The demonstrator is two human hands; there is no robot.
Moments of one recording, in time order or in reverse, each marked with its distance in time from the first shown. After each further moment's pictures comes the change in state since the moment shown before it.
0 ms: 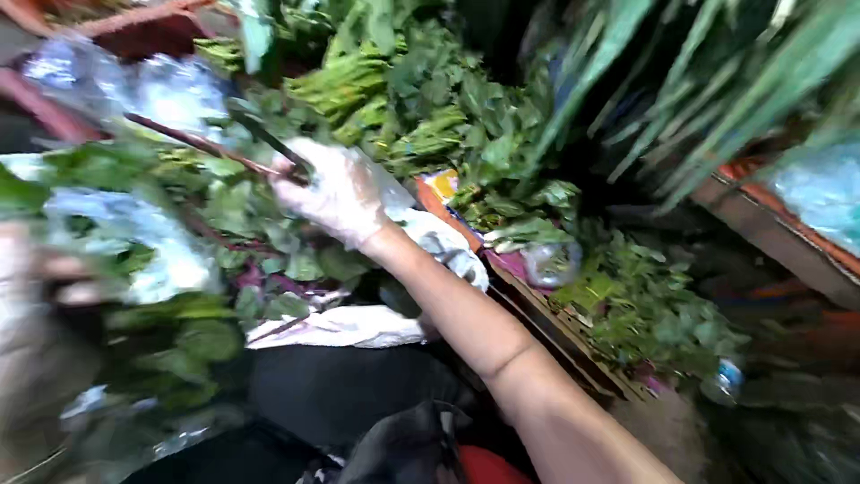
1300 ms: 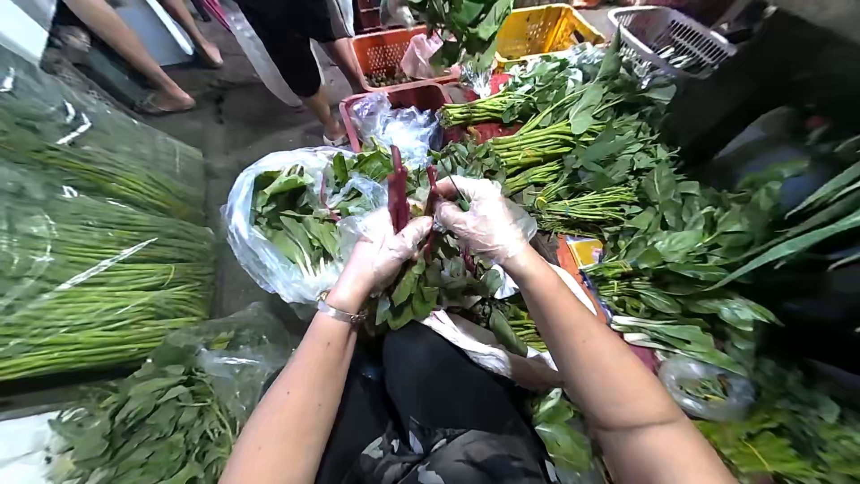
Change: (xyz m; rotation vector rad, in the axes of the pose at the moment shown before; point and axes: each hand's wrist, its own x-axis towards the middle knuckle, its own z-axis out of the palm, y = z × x) left_hand 0.018 -0.007 0.012 0.304 0.013 0.073; right_hand 0.028 -0.048 0.033 0.221 -0.317 -0.186
